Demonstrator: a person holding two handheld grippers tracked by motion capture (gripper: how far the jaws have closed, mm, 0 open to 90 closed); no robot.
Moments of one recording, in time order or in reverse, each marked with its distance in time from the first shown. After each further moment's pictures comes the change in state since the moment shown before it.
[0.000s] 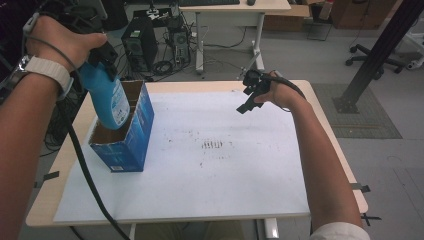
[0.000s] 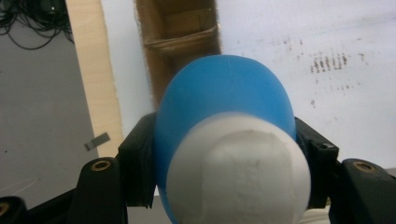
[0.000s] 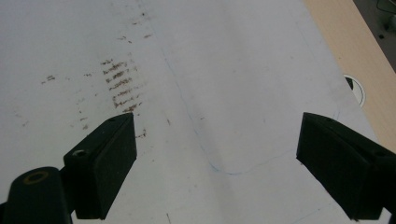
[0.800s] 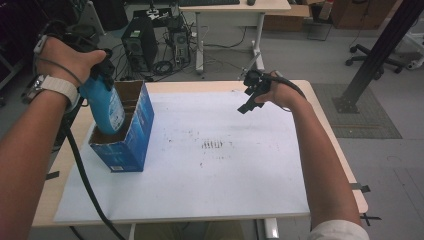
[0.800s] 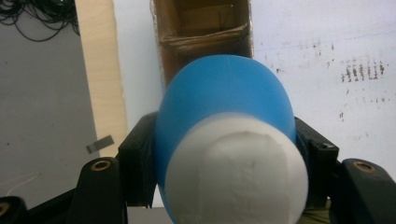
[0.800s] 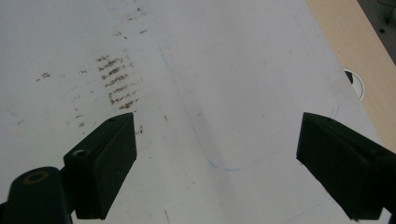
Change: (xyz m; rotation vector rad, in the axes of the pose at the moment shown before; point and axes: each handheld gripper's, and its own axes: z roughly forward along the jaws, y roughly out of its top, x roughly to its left) left arm 0.016 0.002 0.046 0.007 0.018 -0.039; right arm -0.003 -0.002 0.002 0.015 -0.002 0.010
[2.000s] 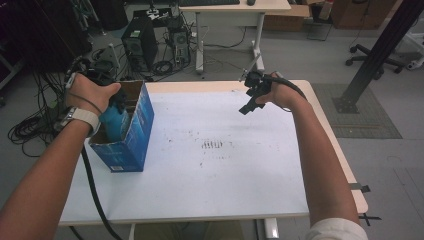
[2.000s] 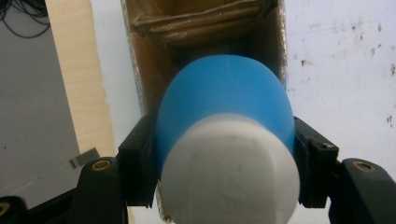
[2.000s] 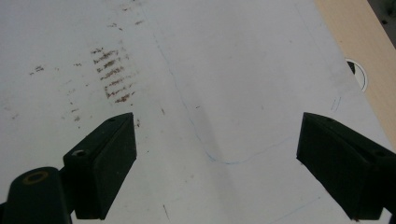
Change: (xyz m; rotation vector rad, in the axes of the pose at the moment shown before) left arm -0.004 -0.003 0.086 0.027 0.022 0.032; right arm -0.002 -0.003 0.004 0.021 -0.002 0.008
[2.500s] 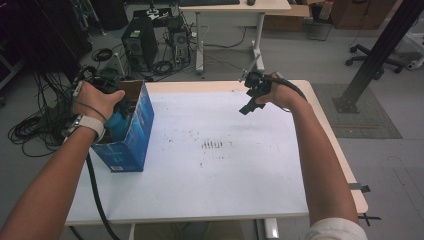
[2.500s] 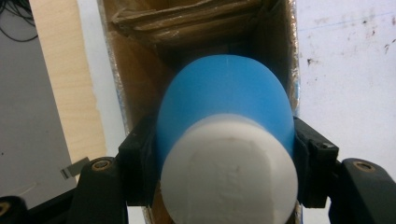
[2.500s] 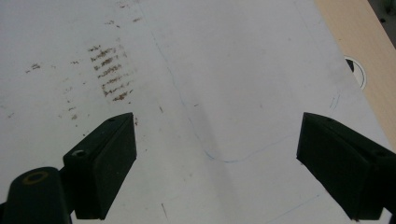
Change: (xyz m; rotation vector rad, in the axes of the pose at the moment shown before) left arm -0.003 -0.001 0.026 0.003 -0.002 0.025; right arm 0.000 -0.001 0.001 0.004 -0.006 0.000
